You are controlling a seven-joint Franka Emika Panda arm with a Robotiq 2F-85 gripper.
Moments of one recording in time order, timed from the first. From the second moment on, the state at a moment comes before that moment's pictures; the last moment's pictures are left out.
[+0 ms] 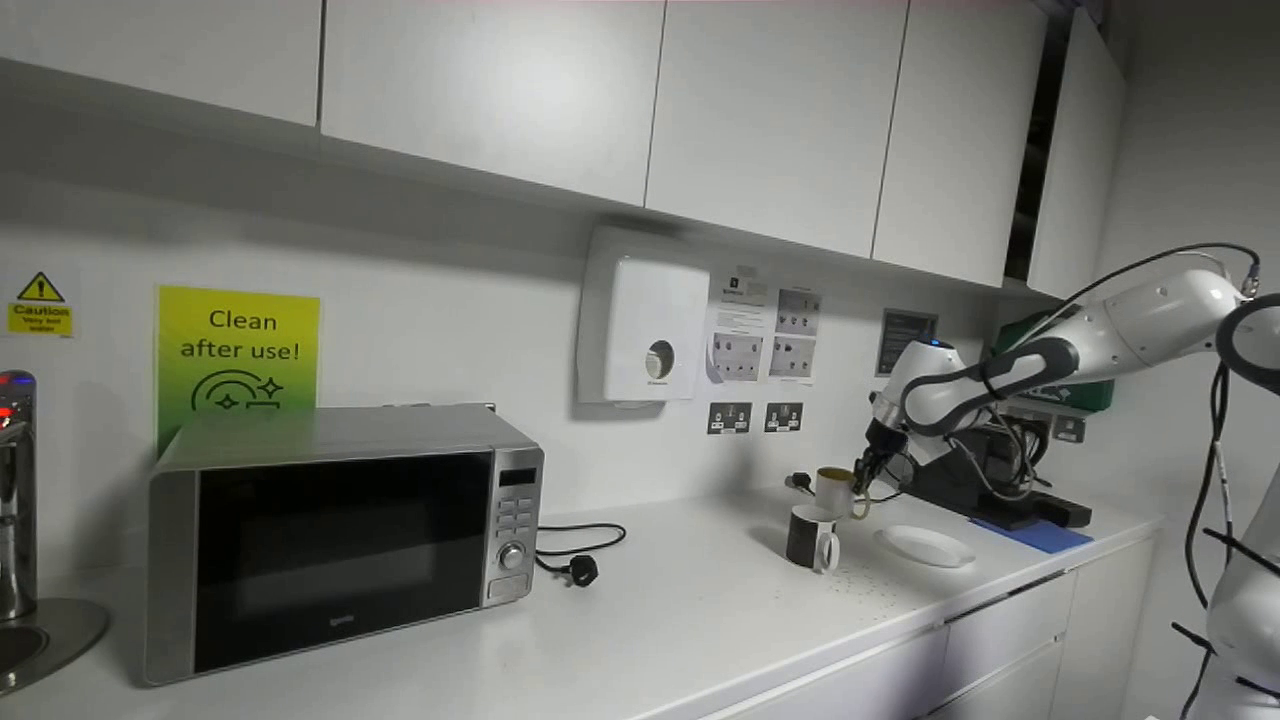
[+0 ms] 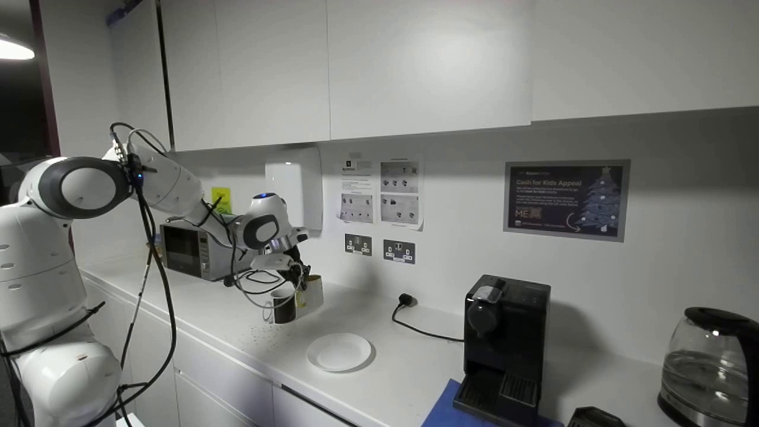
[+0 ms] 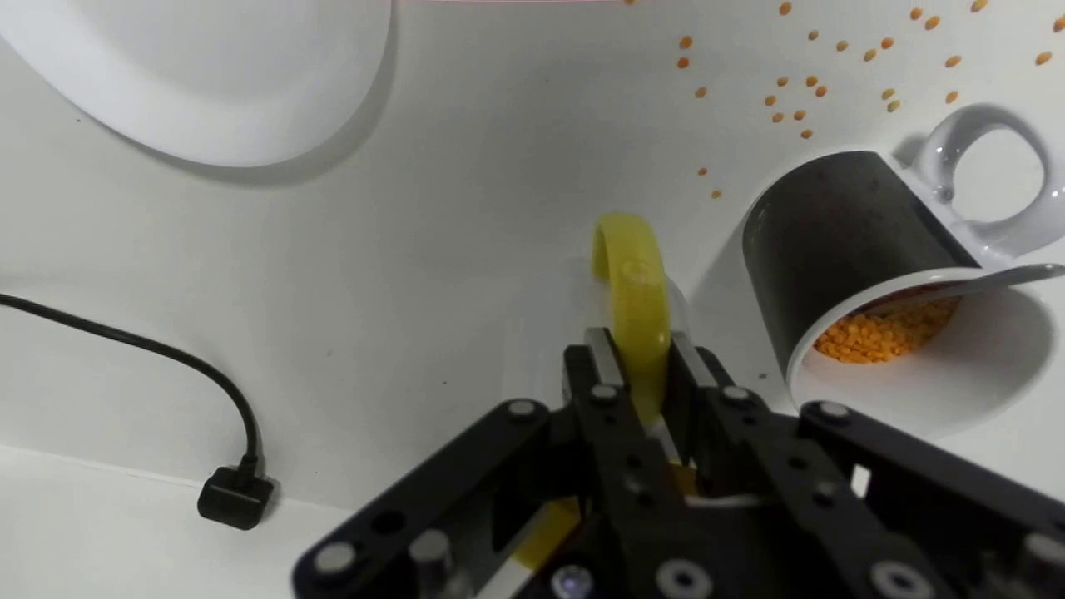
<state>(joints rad) 0.05 -0.14 -0.01 -2.30 -0.06 2.53 -0.16</state>
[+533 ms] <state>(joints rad) 0.05 -0.09 -0.04 -2.31 0.02 2.54 -0.23</state>
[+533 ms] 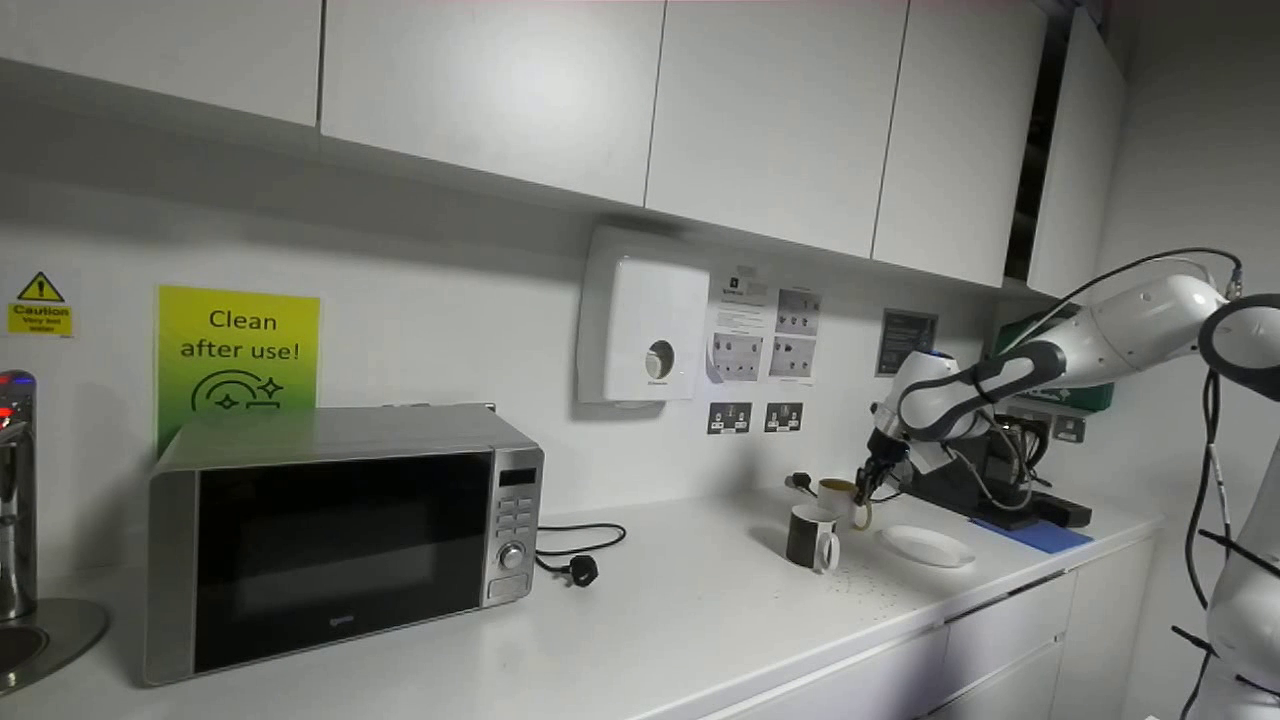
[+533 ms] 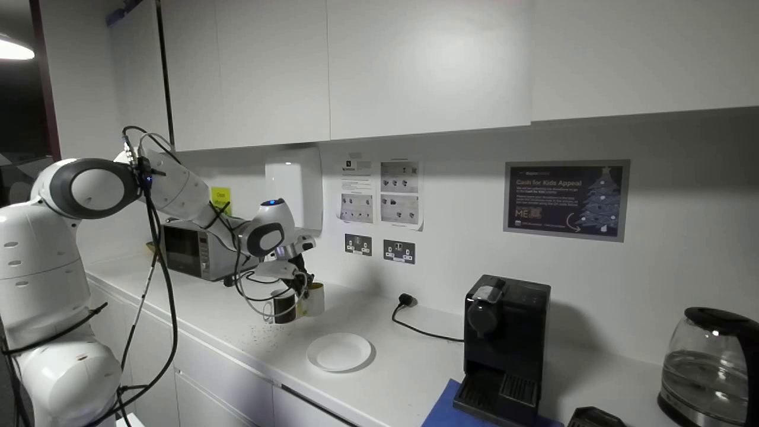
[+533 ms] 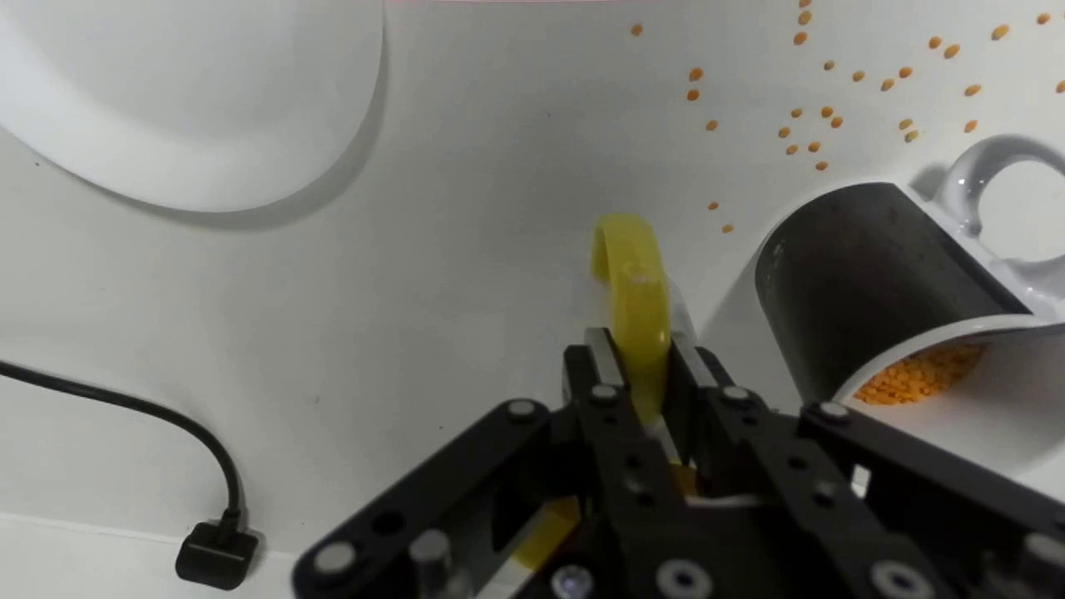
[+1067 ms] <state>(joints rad) 0.05 -0.04 -0.05 -2.30 0.02 2.60 -0.24</state>
